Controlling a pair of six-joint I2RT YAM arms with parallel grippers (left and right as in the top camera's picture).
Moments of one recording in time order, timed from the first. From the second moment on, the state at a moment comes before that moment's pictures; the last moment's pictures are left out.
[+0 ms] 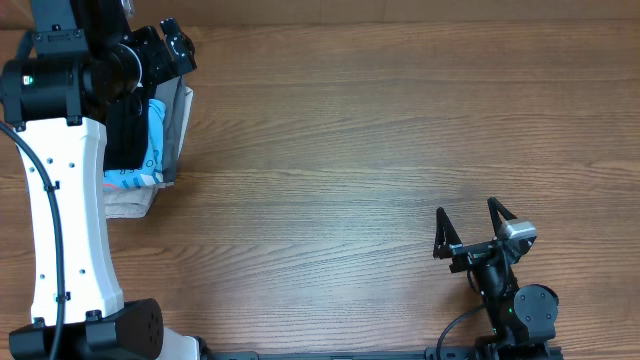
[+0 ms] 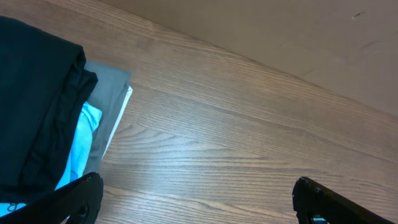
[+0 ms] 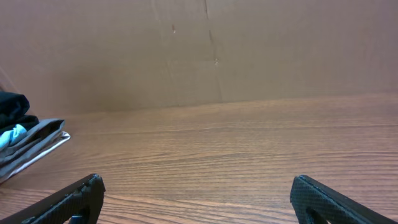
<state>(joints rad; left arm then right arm) 0.10 1.68 2.00 -1.13 0.21 -0.32 0.11 0.01 0.02 -0.02 -0.13 0.18</state>
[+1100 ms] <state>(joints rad) 0.08 1.12 2.00 -1.15 0.20 -0.33 0.11 0.01 0.02 -0.02 -0.13 0.17</state>
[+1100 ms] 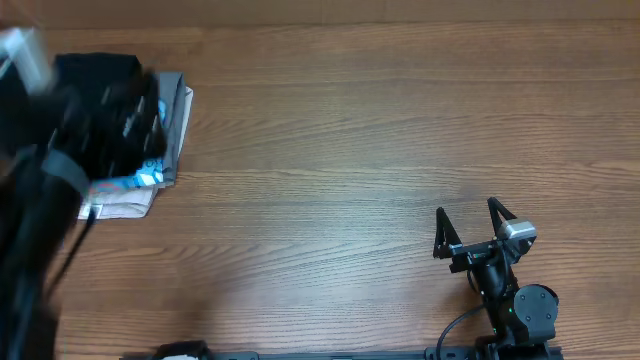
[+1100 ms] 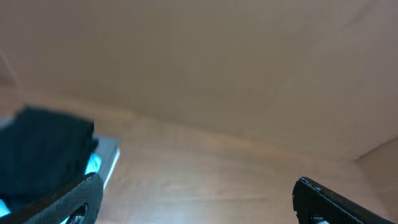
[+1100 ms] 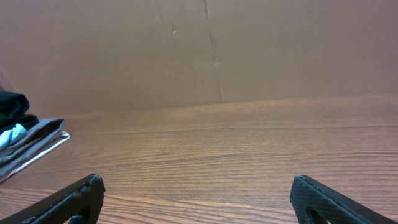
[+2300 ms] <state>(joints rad) 0.08 0.15 0.59 -0.53 0.20 -0.34 0.11 0.01 0.02 -0.02 -0.13 0.17</state>
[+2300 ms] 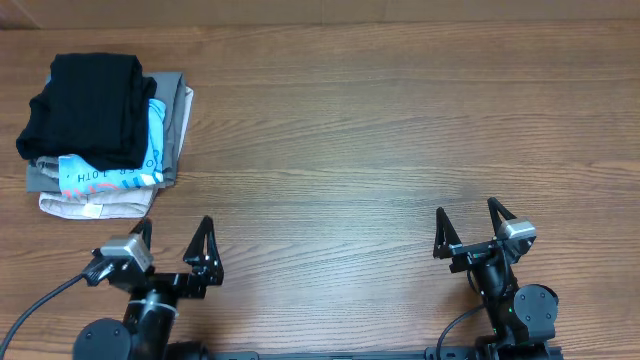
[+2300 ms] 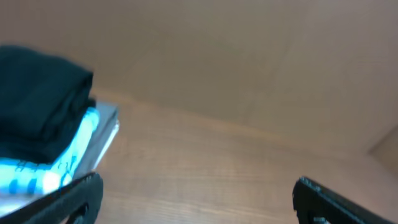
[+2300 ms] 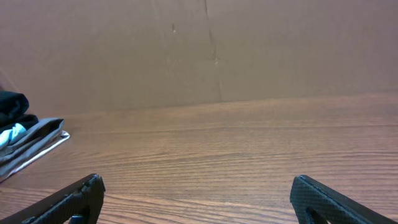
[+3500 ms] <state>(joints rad) 0.00 0.02 0.06 0.01 0.01 -0.34 0.11 0.01 0.02 -0.02 -0.13 0.17</state>
